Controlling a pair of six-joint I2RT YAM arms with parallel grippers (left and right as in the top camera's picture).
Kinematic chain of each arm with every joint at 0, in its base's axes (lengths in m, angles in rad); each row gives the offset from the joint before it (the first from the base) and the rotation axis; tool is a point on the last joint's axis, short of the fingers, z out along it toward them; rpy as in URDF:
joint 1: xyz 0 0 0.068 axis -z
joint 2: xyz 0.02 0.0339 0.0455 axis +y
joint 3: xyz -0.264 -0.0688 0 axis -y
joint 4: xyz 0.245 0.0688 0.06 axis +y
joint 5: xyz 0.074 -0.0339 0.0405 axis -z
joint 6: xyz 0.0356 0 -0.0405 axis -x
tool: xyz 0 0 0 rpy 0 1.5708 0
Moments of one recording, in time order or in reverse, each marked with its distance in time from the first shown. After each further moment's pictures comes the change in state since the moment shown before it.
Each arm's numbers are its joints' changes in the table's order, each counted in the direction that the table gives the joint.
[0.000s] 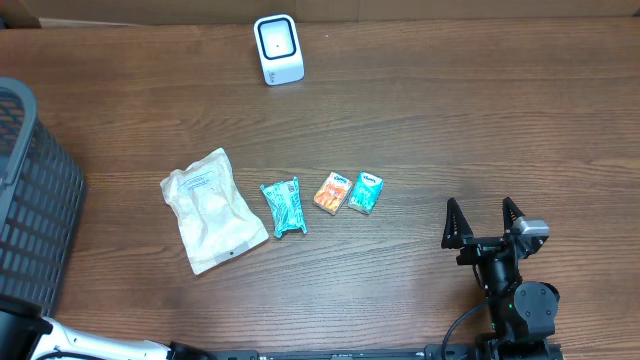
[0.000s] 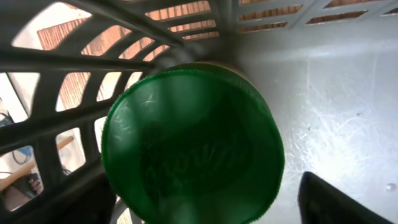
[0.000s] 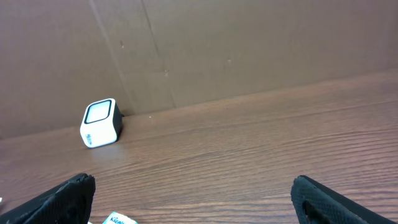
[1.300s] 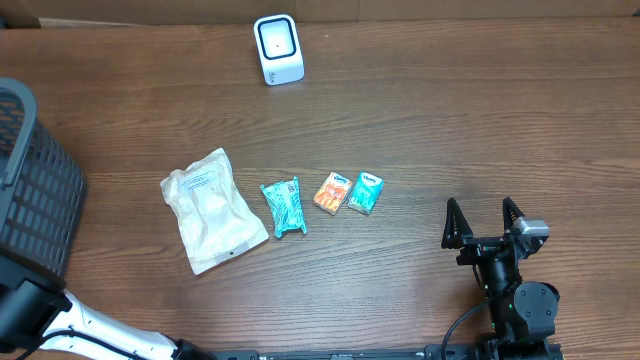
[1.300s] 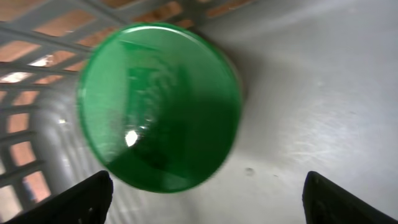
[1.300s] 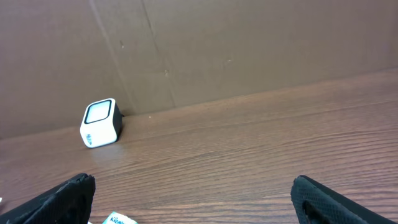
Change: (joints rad) left arm 0.257 0.002 0.000 -0.068 -0.078 0.015; right arm 0.000 0.000 0.000 0.000 0.000 0.000
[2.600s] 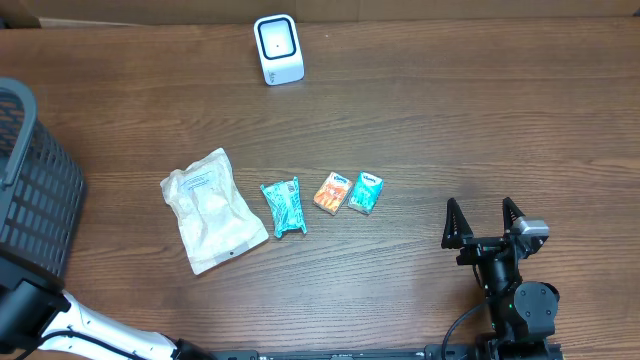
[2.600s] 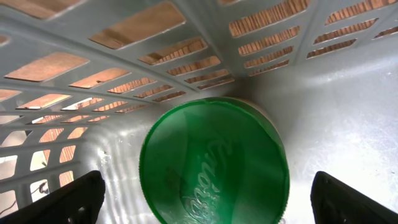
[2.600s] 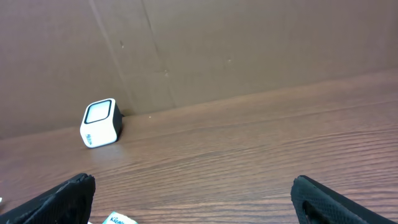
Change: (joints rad) left arm -0.011 0.005 -0.011 -0.126 -0.102 -0.026; right arm 0.000 0.000 0.000 0.000 0.000 0.000
